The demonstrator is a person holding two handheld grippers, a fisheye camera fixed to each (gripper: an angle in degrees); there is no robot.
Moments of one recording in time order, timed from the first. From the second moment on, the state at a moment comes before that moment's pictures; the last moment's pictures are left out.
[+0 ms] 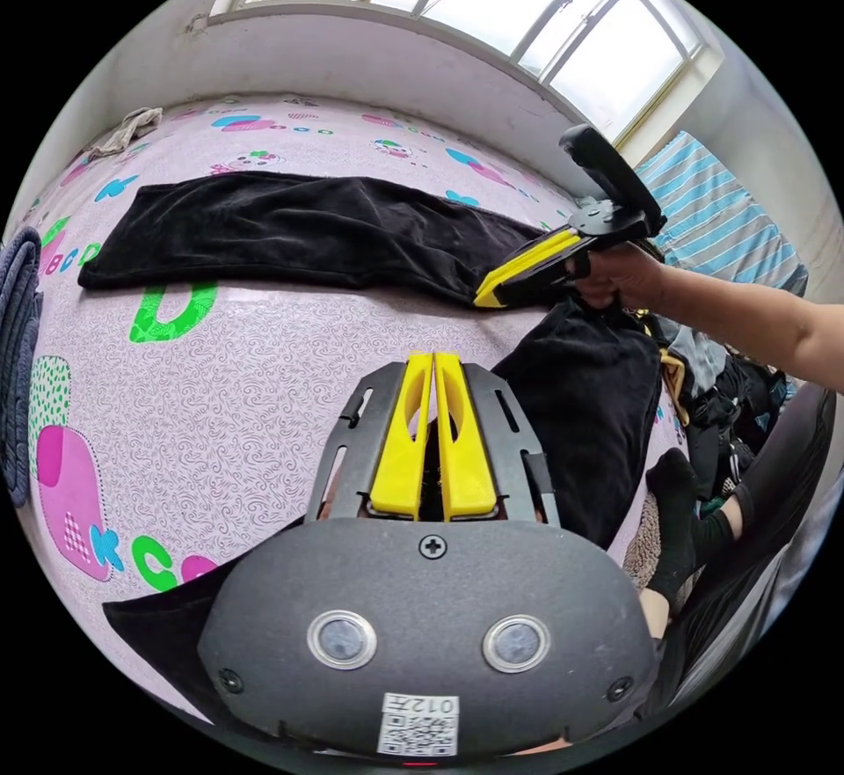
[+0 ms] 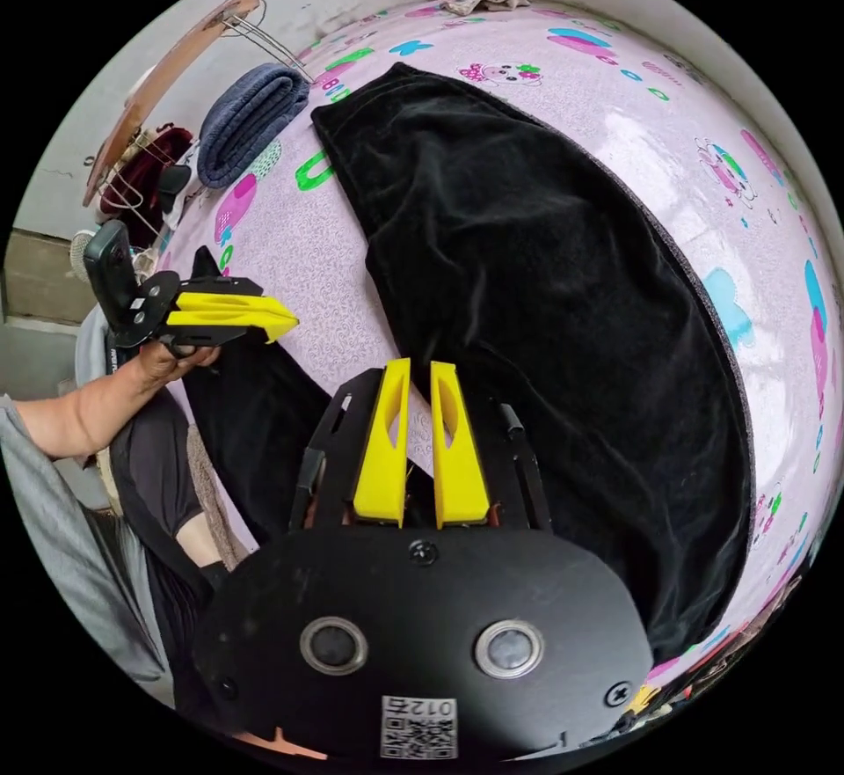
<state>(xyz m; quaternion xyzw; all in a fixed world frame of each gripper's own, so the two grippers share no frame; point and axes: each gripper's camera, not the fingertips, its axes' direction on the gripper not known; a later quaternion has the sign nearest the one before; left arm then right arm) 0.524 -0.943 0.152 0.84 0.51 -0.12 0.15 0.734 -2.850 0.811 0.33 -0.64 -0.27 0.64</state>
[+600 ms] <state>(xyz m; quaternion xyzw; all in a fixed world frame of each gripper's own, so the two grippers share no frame) 0.537 -0.905 0.140 0.84 0.50 -0.13 0.14 0.785 -3.050 1.060 0.20 -0.43 -0.18 0.86</state>
